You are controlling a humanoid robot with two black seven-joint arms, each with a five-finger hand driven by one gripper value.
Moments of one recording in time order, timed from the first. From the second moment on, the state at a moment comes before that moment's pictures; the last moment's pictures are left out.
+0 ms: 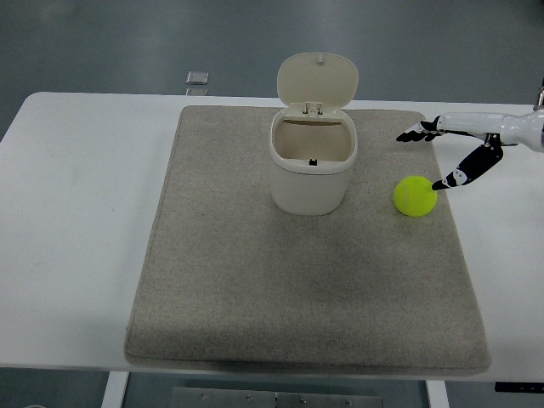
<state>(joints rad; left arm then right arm) 0.05 0.00 -0.04 -0.12 0.01 -0.12 -0.04 1.19 -0.70 0.12 0.96 -1.33 0.37 0.48</state>
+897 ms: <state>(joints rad) 0.05 0.00 -0.04 -0.12 0.01 -0.12 -0.04 1.11 -0.69 0.05 0.98 -1.35 0.19 0.47</state>
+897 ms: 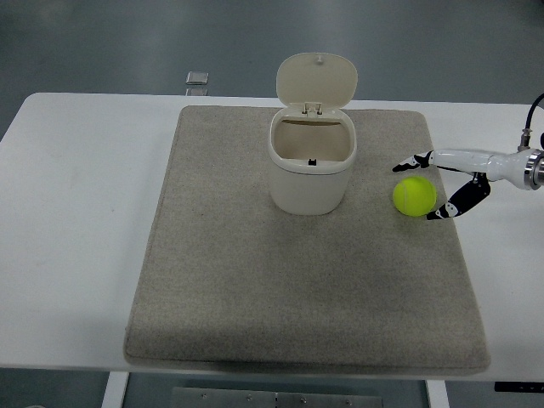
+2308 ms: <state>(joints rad) 0.05 0.00 -0.04 -0.12 0.01 -0.12 -0.04 1.09 -0.65 0.05 0.97 -1.35 0.20 0.45</state>
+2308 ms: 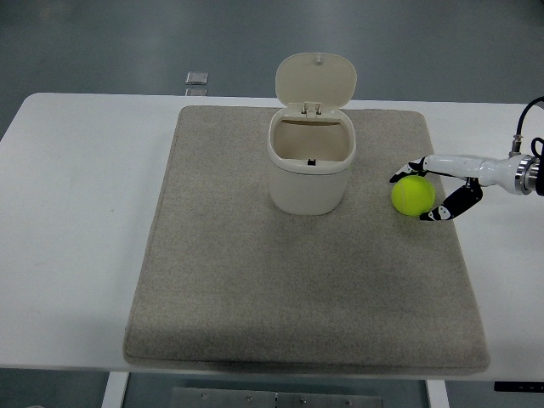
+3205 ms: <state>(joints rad) 0.05 0.00 -0.04 -0.12 0.01 -0.12 -0.04 1.09 -0.63 0.05 0.97 -1.35 0.20 0.44</state>
